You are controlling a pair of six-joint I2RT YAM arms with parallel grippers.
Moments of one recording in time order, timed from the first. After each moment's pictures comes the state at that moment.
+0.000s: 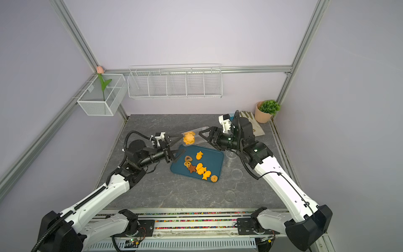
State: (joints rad) left arm -0.56 1.12 0.76 0.34 0.58 -1.61; right arm 0.53 1.21 1.26 -0.40 -0.55 1.04
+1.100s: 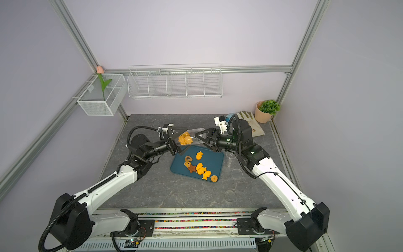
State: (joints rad) left arm -0.55 1.25 0.83 0.62 0.76 -1.74; right arm 0.53 1.21 1.16 -0.19 -0.71 1.13
